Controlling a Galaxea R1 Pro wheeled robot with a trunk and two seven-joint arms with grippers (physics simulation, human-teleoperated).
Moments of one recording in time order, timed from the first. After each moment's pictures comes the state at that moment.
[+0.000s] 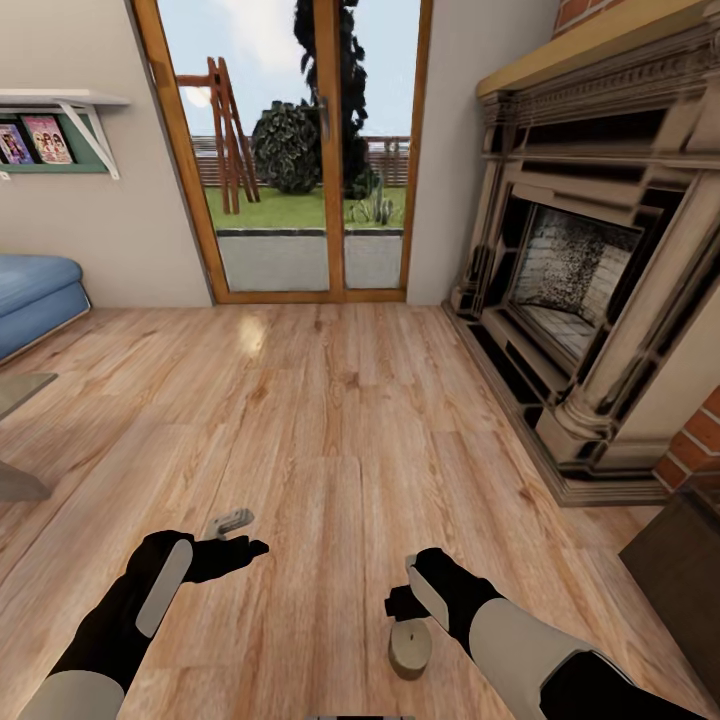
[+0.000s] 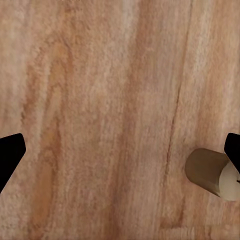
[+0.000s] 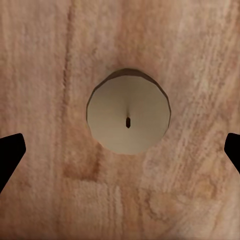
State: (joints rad) left arm -0.49 0.11 0.01 -1.07 0.49 0.92 0.03; right arm -0.78 0.17 0.48 -0.26 -0.43 0.66 -0.17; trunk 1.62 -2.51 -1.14
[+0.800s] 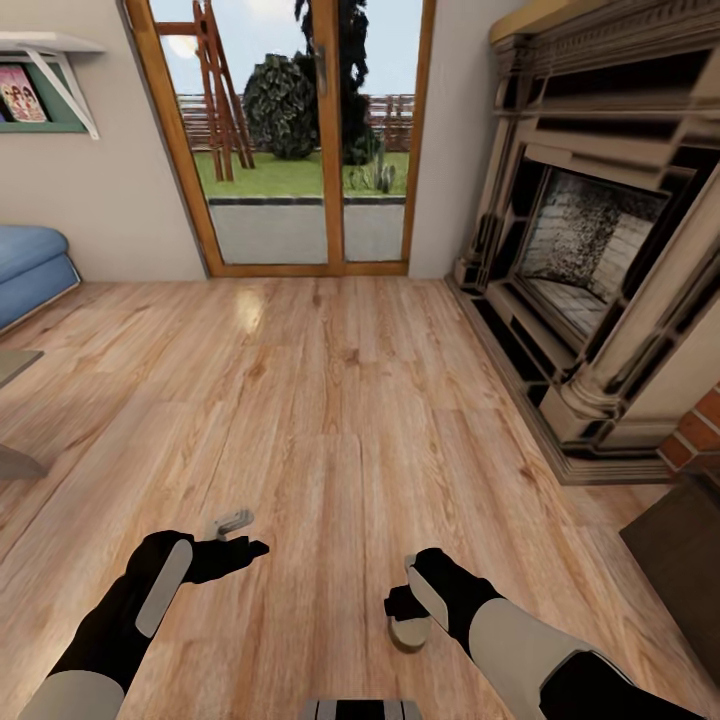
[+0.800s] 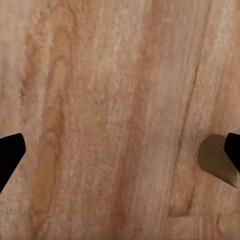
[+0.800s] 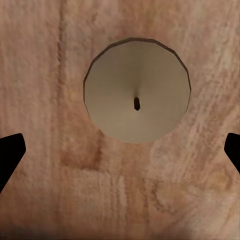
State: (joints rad) left arm -0.49 0.11 0.01 -1.07 0.49 0.93 0.03; right arm -0.78 0.17 0.48 -0.26 -0.43 0.66 -0.17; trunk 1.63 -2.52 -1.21
